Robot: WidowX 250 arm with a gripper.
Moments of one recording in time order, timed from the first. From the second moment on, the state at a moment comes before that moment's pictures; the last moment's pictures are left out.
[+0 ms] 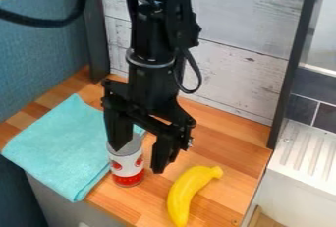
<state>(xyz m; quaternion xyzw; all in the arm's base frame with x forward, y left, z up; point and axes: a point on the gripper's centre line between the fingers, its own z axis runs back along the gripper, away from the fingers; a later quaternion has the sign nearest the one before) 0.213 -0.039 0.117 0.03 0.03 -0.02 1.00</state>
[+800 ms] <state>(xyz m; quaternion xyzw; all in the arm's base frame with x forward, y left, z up) 0.243 -0.048 0.077 0.02 0.02 0.00 1.00</state>
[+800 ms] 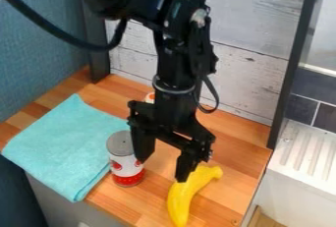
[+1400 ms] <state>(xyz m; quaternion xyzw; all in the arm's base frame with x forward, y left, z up) 0.261 -0.061 0.038 0.00 0.06 0.00 1.00</state>
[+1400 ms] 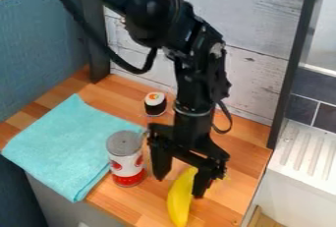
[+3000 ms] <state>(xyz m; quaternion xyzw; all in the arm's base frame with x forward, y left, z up) 0.341 -0.040 0.069 0.03 0.01 0.03 1.00</state>
